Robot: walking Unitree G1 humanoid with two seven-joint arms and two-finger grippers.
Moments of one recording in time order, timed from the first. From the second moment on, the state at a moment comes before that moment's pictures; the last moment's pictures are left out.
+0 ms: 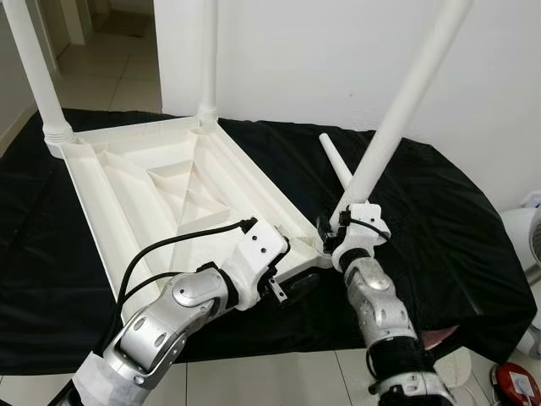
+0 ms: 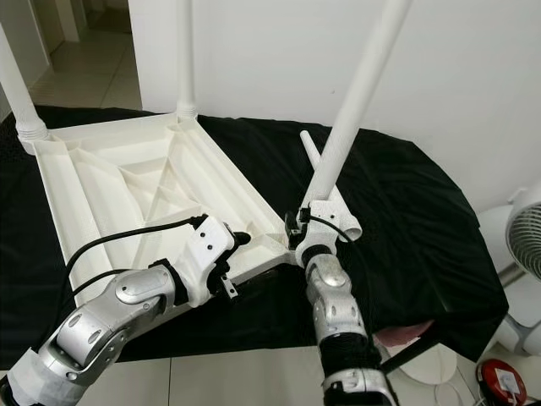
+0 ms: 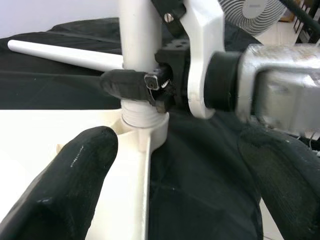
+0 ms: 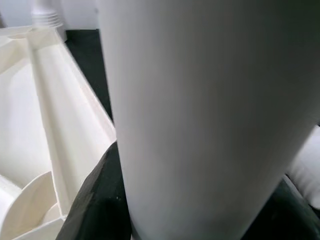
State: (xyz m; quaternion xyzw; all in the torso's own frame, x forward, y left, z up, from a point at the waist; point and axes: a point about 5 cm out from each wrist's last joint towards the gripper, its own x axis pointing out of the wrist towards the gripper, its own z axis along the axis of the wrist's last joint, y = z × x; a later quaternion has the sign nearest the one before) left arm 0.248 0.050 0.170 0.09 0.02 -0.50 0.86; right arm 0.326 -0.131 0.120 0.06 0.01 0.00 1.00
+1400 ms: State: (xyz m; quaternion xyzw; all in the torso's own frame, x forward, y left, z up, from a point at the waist) left arm 0.250 0.048 0.172 0.10 0.02 -0.50 0.86; right arm 0.325 -0.150 0.135 0.02 -0.02 0.19 0.98
